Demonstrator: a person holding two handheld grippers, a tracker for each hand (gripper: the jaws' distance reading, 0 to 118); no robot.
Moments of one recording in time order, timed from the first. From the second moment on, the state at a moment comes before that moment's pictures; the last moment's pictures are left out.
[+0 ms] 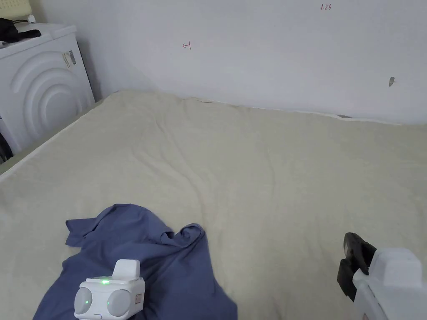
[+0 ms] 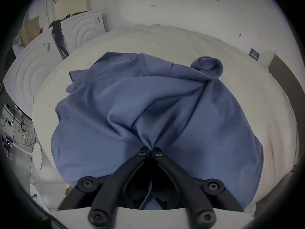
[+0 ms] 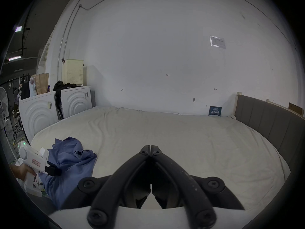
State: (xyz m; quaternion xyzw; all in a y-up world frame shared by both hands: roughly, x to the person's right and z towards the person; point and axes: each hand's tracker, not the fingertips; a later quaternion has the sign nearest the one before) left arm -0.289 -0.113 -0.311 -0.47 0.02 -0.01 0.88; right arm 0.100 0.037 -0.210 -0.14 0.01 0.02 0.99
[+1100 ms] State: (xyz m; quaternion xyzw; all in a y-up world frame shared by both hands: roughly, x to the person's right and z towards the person) left arm -0.023 0.179 -0.314 -0.21 -0.35 0.03 0.91; right arm 0.226 0.088 -0.116 -0.05 -0.11 0.01 0.99
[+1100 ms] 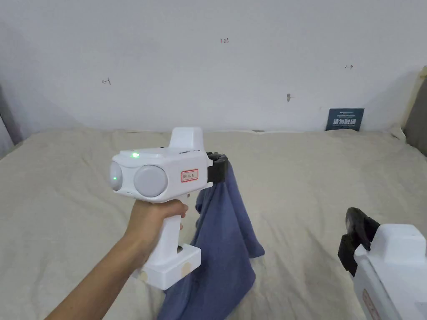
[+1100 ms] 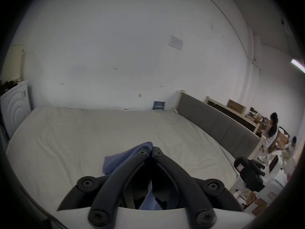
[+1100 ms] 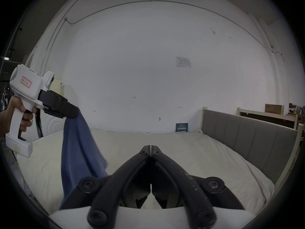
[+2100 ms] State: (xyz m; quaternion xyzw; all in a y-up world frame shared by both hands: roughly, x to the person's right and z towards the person) left arm 0.053 -0.092 -0.292 -0.47 -0.28 -0.12 0.83; right arm 0.257 0.053 -0.110 -0.10 -0.14 0.00 0.98
